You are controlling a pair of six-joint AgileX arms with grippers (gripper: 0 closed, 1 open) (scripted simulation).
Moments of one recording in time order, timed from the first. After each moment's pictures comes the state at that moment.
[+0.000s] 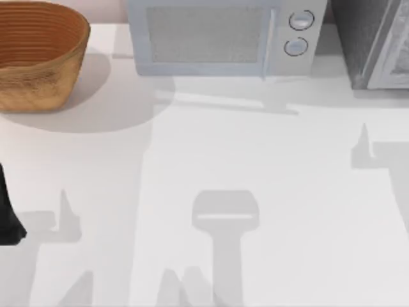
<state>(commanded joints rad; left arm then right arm) 0.00 0.00 0.00 0.00 0.00 0.00 0.09 0.63 0.81 -0.20 0.09 0.00</state>
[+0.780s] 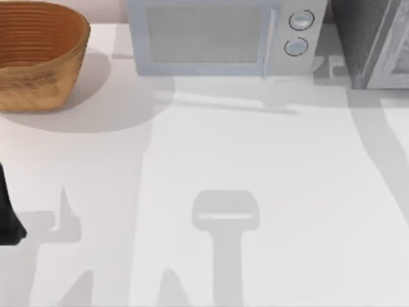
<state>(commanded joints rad) 0.00 0.00 0.00 0.00 0.00 0.00 0.18 1.31 1.73 -0.41 0.20 0.02</state>
